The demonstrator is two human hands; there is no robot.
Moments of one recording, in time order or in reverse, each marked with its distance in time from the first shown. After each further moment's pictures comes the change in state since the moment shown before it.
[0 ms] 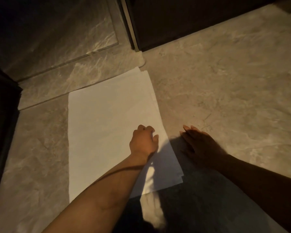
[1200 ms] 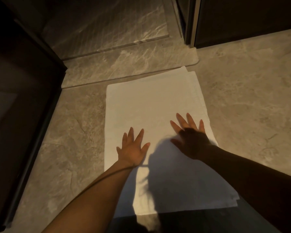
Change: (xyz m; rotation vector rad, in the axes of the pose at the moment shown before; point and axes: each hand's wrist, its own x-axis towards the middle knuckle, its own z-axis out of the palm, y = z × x) left_hand -0.006 -0.187 -0.016 -0.051 -0.106 -0.252; right_hand 0.128 -0.139 -0.007 -0.011 -0.023 -0.117
